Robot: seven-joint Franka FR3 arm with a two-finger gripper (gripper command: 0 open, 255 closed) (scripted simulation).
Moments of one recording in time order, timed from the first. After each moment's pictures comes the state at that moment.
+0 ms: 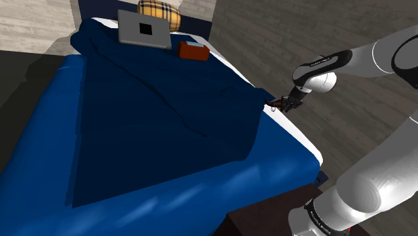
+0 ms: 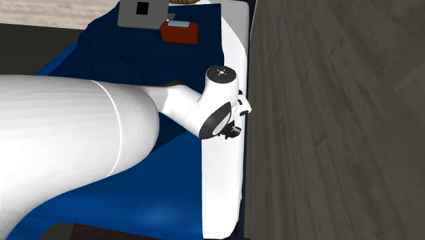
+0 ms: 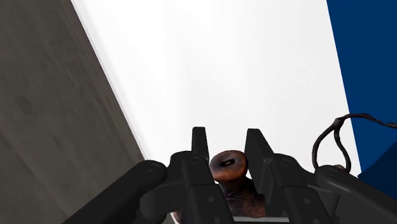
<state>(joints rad) -0.30 0.11 -0.40 -2.23 0.08 2.46 -0.18</state>
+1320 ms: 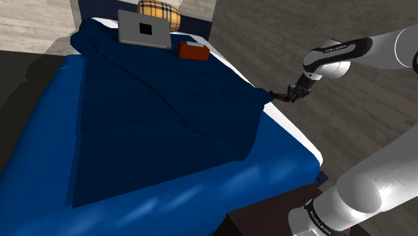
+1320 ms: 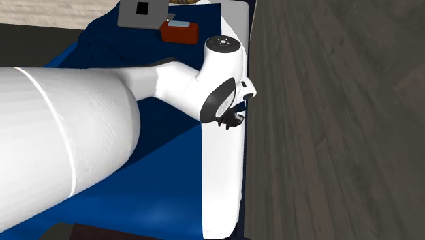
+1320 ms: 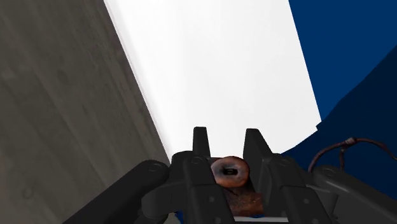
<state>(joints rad) -0.30 0.00 -0.41 -2.15 0.01 2.28 -0.13</state>
